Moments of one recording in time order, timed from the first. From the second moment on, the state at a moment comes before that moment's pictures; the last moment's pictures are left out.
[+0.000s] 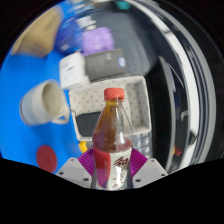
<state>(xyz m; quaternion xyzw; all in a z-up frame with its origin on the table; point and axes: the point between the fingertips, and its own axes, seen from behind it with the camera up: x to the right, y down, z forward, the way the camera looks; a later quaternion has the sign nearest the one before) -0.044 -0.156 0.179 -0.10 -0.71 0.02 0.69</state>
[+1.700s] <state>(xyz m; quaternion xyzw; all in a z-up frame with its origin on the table) 0.045 -0.149 0.100 -0.55 -0.54 0.46 0.44</state>
